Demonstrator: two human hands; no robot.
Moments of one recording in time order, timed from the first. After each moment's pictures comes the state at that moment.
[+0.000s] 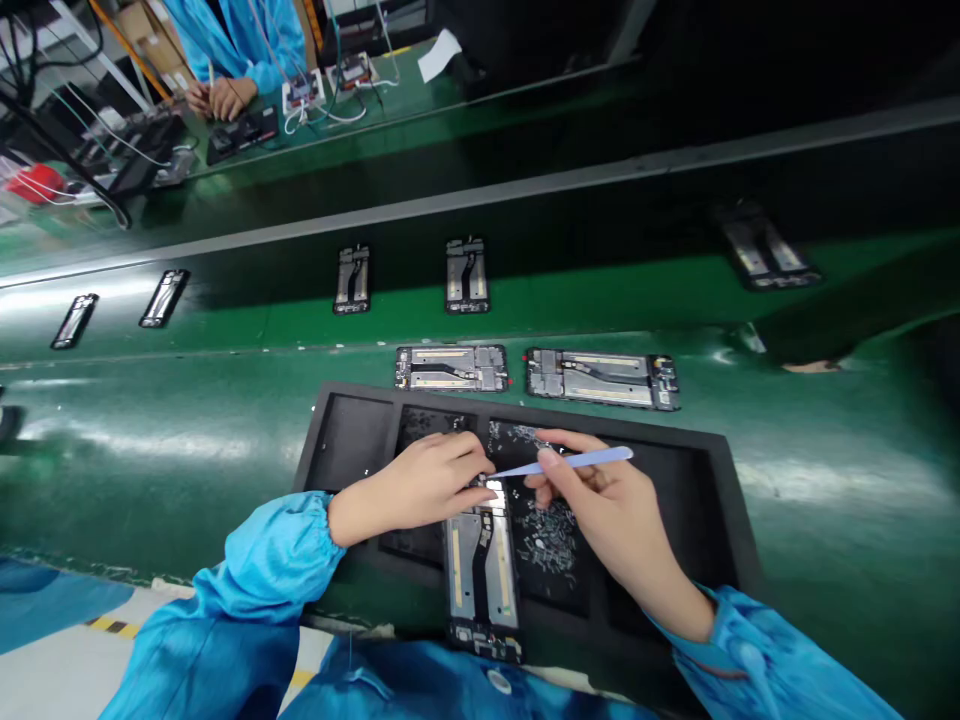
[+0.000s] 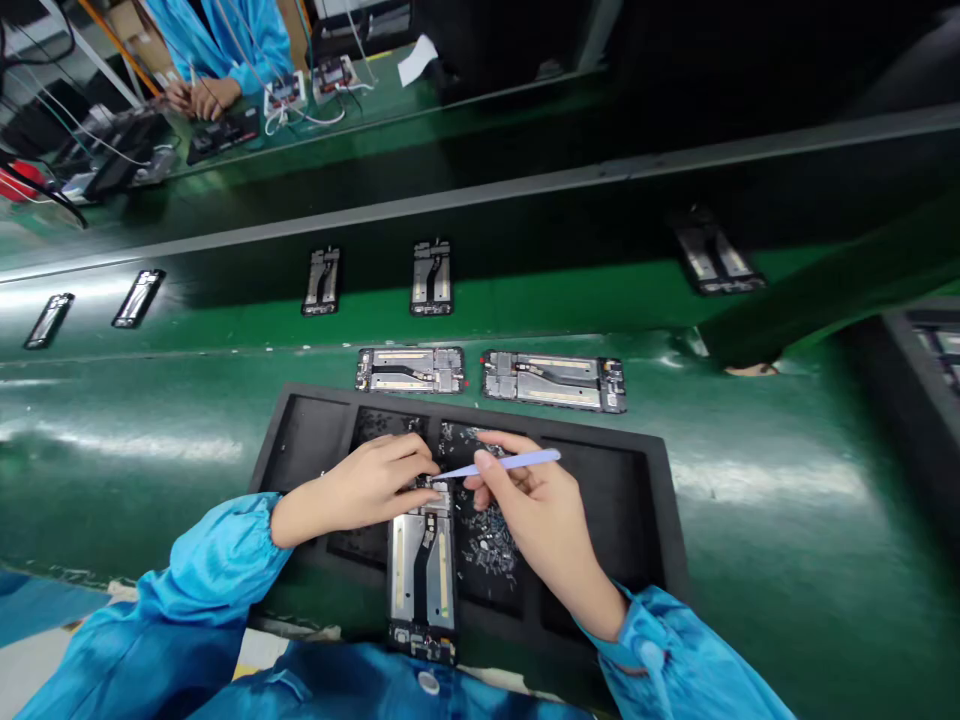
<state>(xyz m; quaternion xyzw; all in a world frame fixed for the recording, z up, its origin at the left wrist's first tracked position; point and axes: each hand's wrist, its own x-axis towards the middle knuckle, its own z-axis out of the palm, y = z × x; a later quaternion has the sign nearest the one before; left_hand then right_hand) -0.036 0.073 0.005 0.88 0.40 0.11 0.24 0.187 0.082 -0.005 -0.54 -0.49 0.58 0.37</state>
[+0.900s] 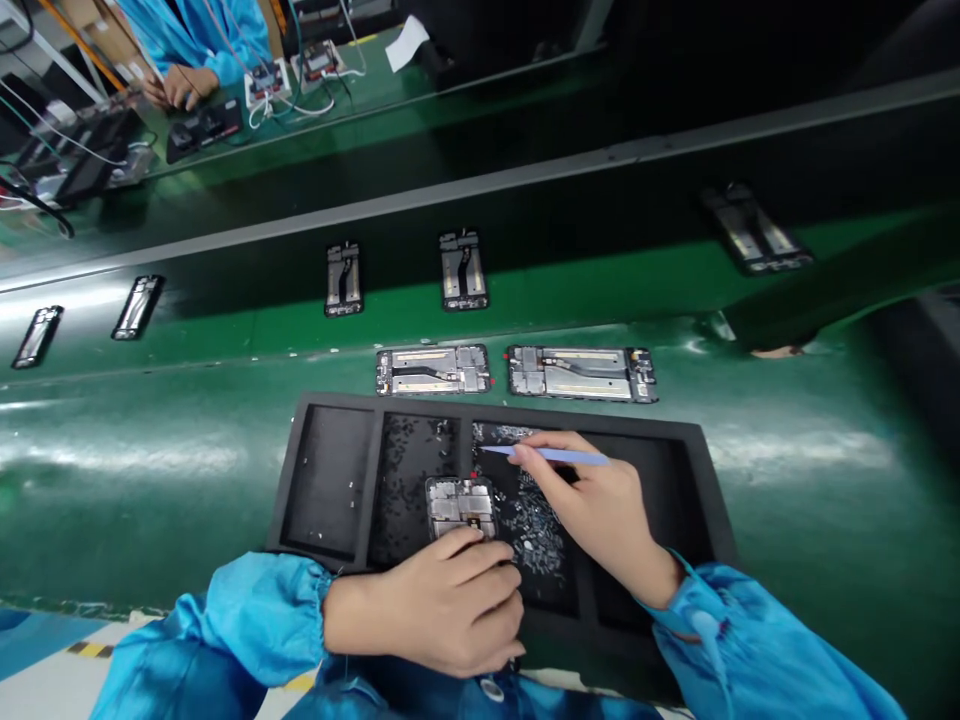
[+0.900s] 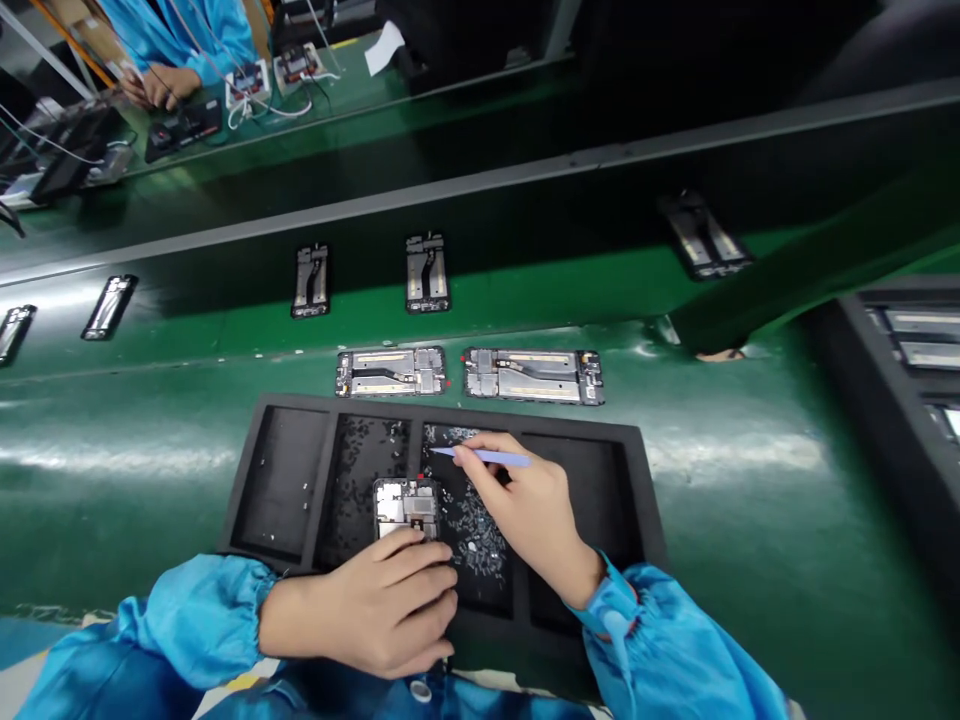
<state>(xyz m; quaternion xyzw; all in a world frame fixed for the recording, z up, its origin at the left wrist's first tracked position) 0.001 0.002 0.005 0.93 0.26 0.24 0.09 0.198 0.095 -0.016 -0.54 -0.73 0.27 0.32</state>
